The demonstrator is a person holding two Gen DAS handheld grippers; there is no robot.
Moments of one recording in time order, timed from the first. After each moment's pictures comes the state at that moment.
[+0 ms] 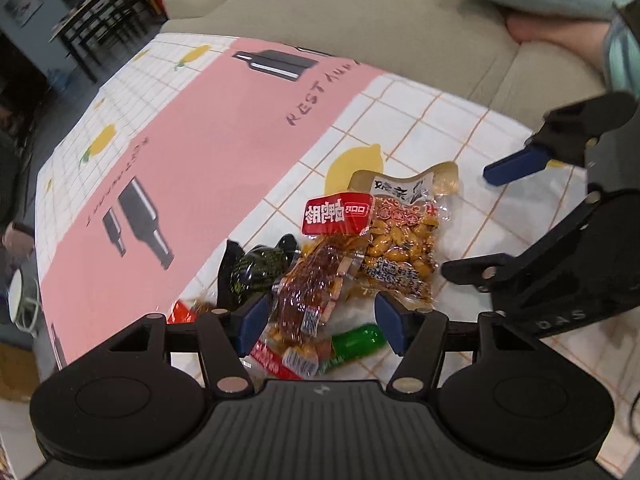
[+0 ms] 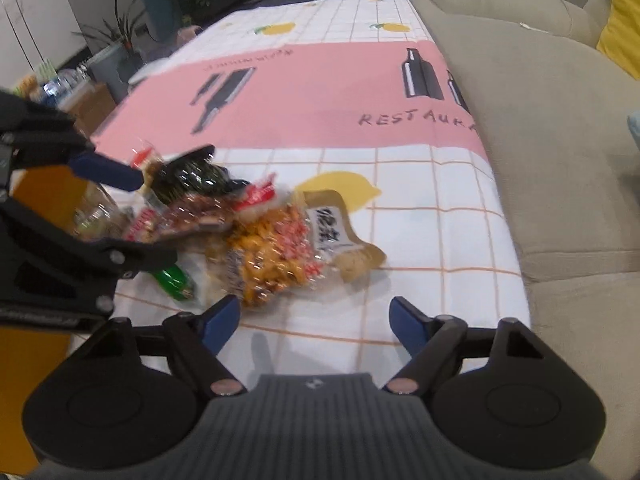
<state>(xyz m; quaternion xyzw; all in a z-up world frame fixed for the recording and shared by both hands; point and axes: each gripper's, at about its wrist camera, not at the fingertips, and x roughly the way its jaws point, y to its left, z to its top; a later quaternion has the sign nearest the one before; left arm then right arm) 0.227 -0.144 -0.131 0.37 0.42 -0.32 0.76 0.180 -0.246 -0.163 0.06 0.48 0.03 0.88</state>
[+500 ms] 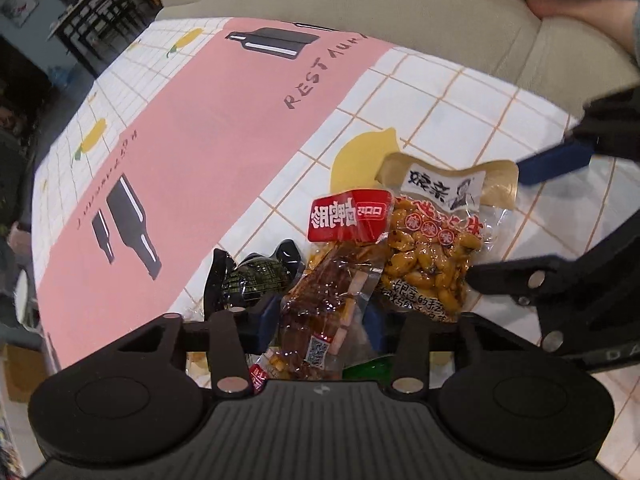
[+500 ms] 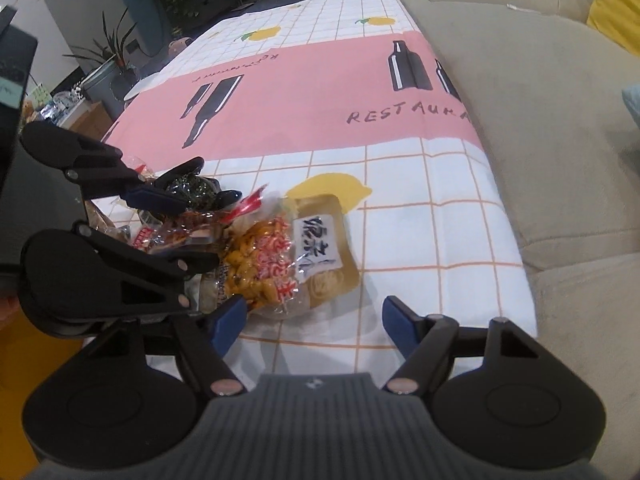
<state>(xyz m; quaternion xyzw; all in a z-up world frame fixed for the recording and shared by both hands) 0.247 -0.158 -0.158 0.37 0.44 -0.31 0.76 0.185 -0.258 -0.167 0.12 0.48 0.02 0.87</state>
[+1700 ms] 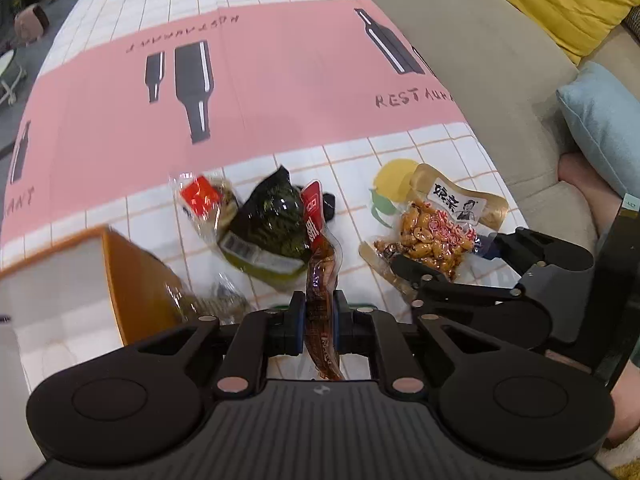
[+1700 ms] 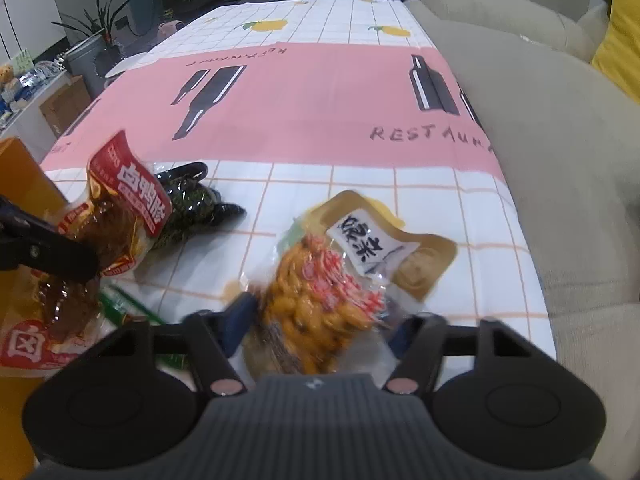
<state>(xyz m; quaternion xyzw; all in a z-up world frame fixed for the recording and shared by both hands) 0.266 -0.072 -0.105 0.08 0.58 -0.24 0.77 0.221 -0.220 -0.176 0.04 0.48 -0.01 0.88</state>
